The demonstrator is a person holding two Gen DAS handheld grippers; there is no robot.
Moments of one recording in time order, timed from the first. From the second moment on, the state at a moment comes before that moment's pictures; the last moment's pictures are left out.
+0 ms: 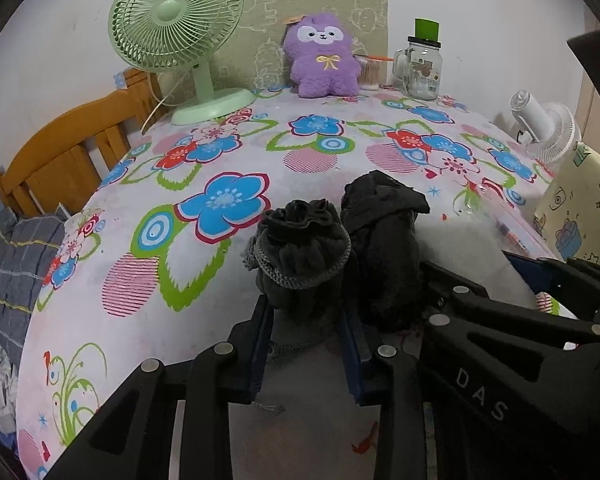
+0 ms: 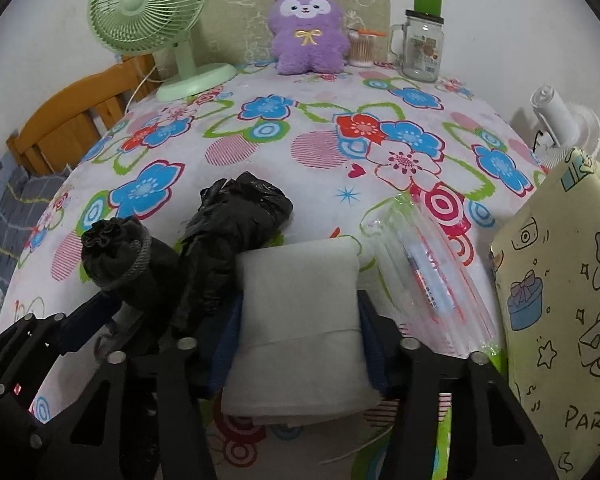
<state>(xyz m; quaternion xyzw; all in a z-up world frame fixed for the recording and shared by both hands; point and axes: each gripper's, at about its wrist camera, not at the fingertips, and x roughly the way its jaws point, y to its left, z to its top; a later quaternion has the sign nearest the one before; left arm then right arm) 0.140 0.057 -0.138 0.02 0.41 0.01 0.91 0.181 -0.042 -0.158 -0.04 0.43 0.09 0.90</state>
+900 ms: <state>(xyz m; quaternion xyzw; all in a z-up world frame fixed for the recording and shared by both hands) 0.108 0.066 -0.118 0.00 0.38 0.02 0.92 0.137 -0.045 -0.128 -0.04 0.39 0.08 0.92</state>
